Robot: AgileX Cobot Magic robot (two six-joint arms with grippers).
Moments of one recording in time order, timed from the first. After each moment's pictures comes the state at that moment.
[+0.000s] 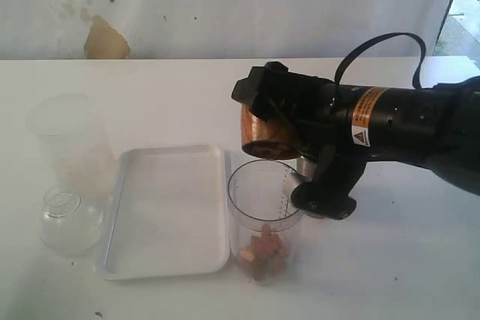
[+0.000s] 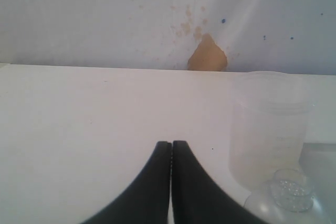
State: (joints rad) left arm 0.07 0.00 0.00 0.09 0.21 -0.09; right arm 0.45 1.39 -0.74 -0.58 -0.21 -1.82
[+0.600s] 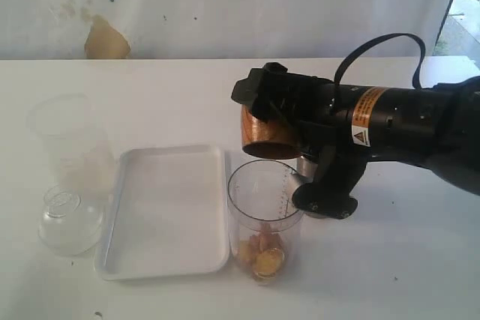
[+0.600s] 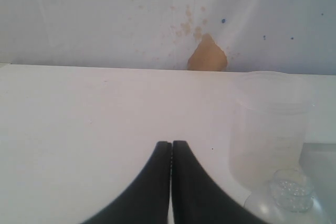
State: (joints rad) left arm 0.07 0.00 0.00 0.09 0.21 -0.09; right arm 0.45 1.39 -0.74 -0.58 -0.21 -1.84
